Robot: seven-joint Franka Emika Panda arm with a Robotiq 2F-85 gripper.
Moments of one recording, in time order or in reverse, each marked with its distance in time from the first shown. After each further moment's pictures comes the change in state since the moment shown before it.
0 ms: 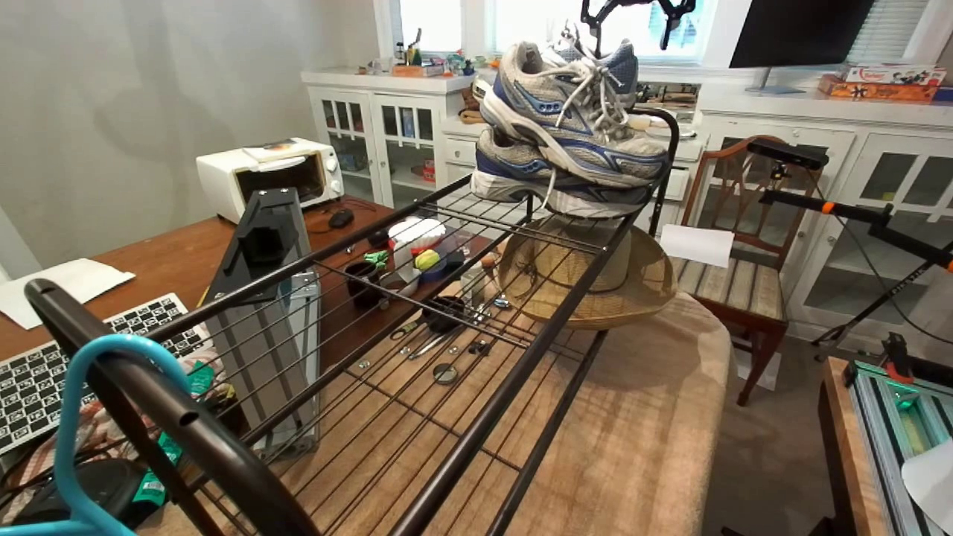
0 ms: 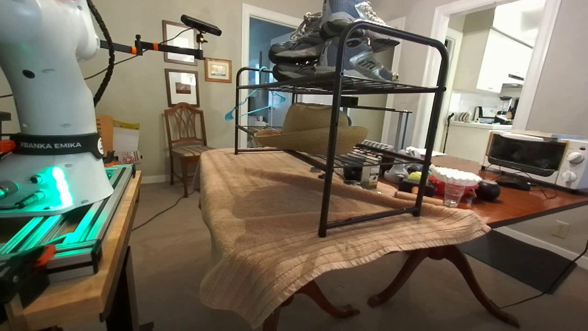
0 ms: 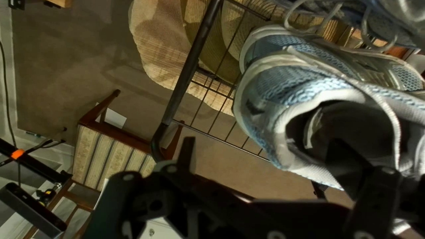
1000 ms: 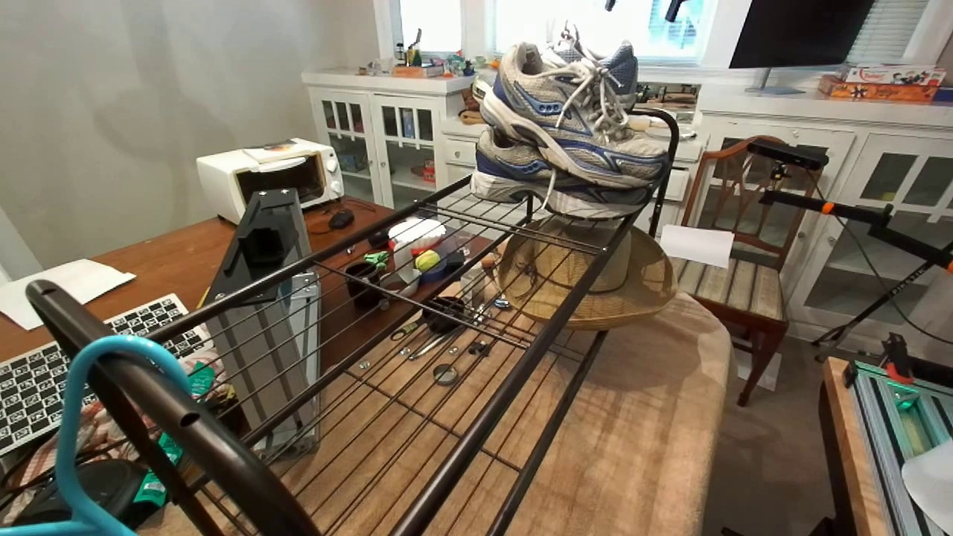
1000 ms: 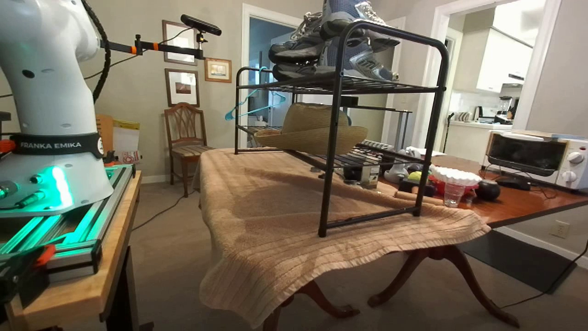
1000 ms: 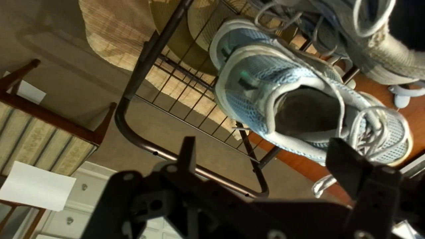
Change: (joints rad) arm -0.004 -0.176 -0.052 -0.138 0.125 0.182 -0.254
